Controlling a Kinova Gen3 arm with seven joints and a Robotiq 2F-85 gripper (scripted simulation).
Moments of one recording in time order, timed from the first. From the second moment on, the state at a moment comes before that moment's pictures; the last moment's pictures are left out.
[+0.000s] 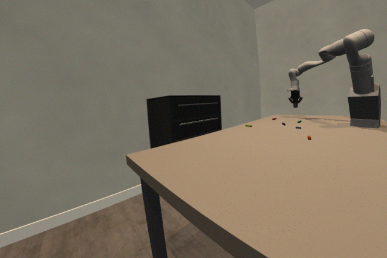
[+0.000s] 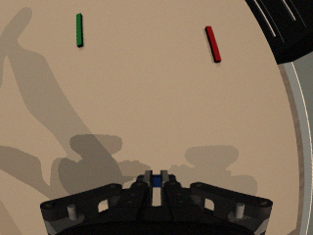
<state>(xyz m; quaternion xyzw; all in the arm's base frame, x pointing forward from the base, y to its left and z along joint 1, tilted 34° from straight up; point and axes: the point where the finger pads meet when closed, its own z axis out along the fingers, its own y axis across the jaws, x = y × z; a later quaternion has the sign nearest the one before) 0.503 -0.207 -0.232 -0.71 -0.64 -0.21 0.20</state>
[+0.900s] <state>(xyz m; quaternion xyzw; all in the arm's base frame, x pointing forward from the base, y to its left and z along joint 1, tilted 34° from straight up) 0.507 -0.187 -0.281 -0.71 -0.64 -0.21 0.19</state>
